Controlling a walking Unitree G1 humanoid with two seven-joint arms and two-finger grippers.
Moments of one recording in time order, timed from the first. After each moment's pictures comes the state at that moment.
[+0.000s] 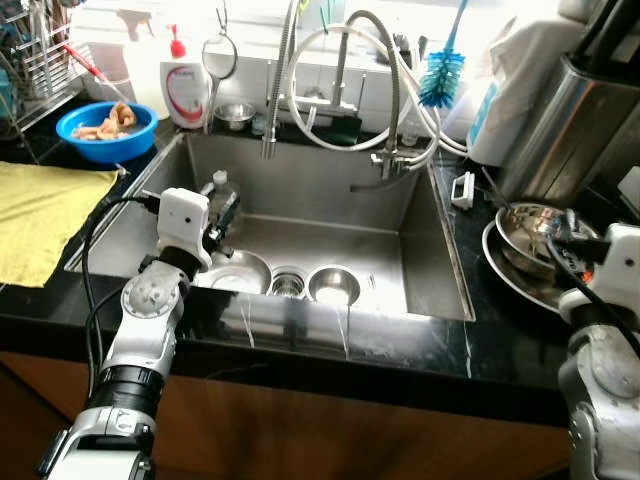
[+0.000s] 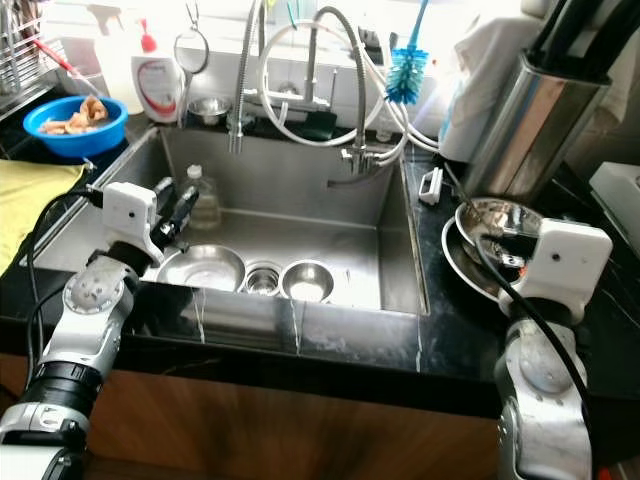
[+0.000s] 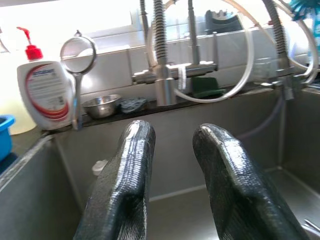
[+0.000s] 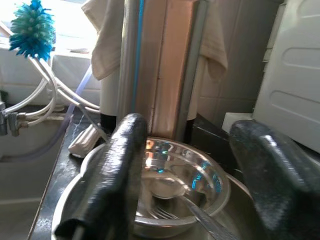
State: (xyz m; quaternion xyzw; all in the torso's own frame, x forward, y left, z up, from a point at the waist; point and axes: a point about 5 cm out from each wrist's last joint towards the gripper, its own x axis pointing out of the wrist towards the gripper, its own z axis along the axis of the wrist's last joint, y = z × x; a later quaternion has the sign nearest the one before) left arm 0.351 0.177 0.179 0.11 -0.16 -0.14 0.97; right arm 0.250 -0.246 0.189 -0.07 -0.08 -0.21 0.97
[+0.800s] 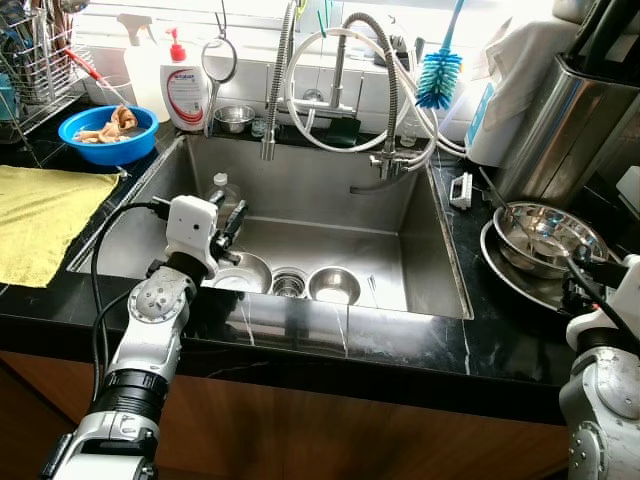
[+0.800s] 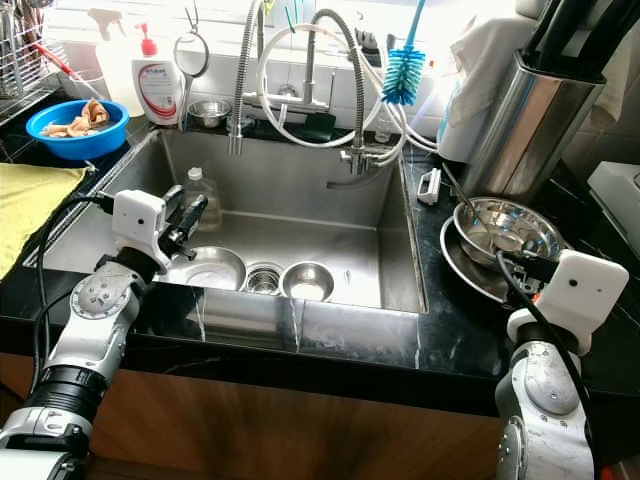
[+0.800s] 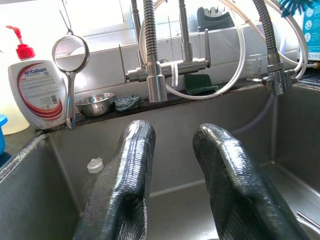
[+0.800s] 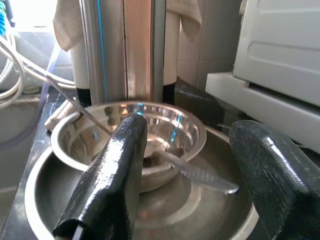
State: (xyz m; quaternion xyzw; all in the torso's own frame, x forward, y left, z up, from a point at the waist) left arm 0.349 0.175 0.174 0.11 -0.16 -0.15 0.97; right arm 0.240 -0.252 0.168 -0.02 -0.02 -0.26 0.97
